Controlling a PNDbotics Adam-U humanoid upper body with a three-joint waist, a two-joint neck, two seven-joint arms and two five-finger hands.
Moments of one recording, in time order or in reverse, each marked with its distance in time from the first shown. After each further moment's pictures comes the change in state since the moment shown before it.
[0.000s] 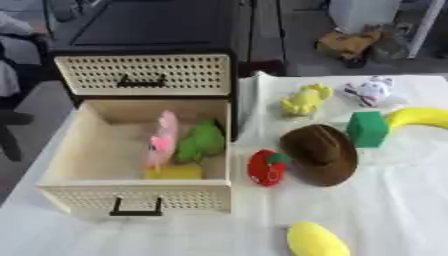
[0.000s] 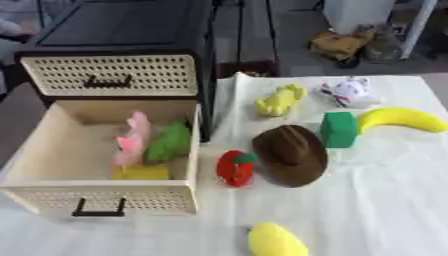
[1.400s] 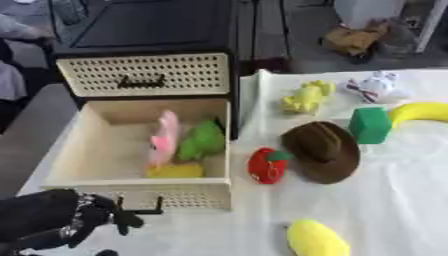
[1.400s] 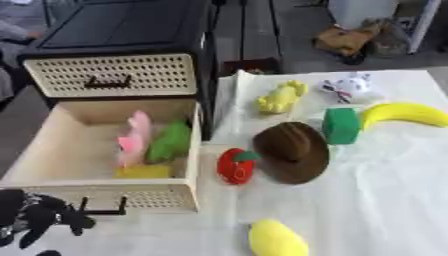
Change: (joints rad) left arm -0.139 -0.043 -0.269 0.000 -0.128 0.117 -0.403; right arm 0.127 0.065 0.007 0.000 -0.006 -0.215 -0.065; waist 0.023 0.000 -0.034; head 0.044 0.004
